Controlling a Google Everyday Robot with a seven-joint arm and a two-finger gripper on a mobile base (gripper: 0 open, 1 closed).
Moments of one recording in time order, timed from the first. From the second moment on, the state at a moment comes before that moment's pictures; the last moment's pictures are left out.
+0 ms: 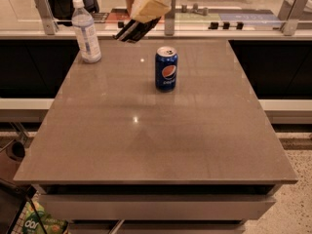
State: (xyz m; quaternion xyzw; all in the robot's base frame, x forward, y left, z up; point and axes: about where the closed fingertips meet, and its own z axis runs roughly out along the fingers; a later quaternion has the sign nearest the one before) arm 0.570 0.023 1.062 -0.73 0.58 0.01 0.37
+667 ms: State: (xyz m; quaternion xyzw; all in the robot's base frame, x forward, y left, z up) arm 0.623 0.035 1.051 -0.73 0.54 0.00 0.43
